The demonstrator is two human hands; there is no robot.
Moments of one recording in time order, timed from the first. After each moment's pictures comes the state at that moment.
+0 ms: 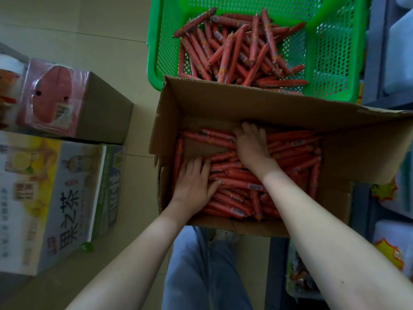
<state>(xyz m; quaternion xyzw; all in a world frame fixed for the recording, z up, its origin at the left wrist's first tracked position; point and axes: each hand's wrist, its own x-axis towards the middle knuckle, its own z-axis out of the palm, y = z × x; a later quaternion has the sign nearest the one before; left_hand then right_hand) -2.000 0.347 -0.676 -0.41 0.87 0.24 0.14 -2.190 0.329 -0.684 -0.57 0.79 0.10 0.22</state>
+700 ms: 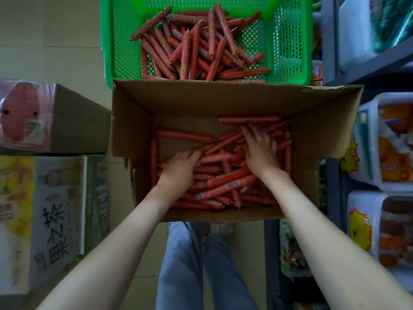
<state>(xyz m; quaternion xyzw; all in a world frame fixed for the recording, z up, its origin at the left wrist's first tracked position) -2.042 0.327 -0.650 -0.37 0.86 0.29 0.18 -2.240 0.414 -0.662 -0.45 0.85 0.02 0.29</state>
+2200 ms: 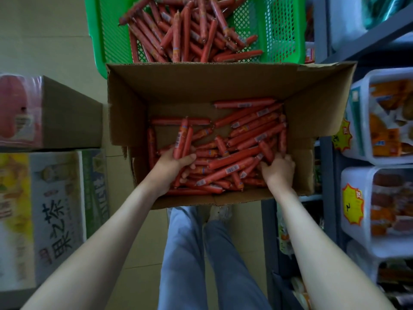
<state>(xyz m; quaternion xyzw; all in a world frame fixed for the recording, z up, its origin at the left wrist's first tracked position) -2.018 0.333 -0.627 -0.52 0.37 0.77 0.01 -2.225 0.497 -0.665 -0.12 0.94 0.00 0.32</state>
